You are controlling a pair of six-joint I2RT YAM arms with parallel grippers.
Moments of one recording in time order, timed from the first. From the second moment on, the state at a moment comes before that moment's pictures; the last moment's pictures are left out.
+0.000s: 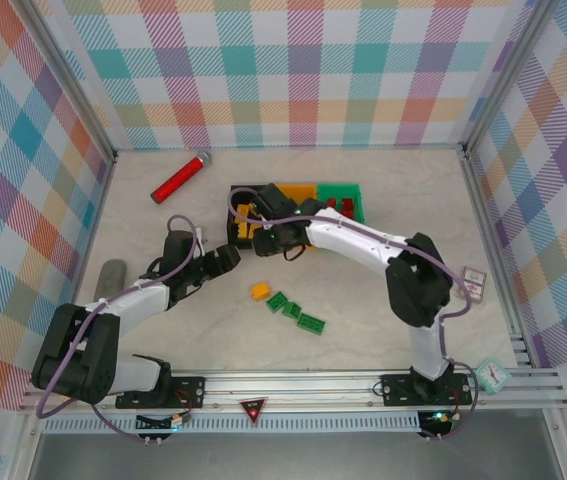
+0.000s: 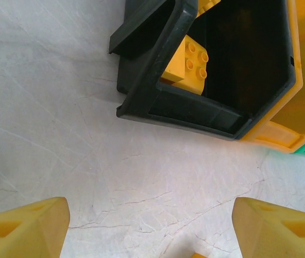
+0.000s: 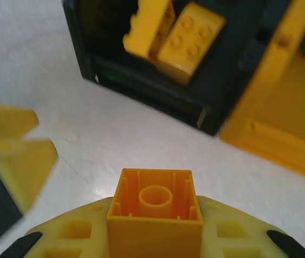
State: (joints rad) left arm -0.24 1.32 0.50 0.10 0.29 -0.65; right arm 0.84 1.99 1.69 -0.74 -0.03 0.43
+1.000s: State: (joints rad) left arm -0.24 1.31 0.49 0.11 0.30 -0.65; right arm 0.79 1.96 1.65 -0.77 -0.09 0.34
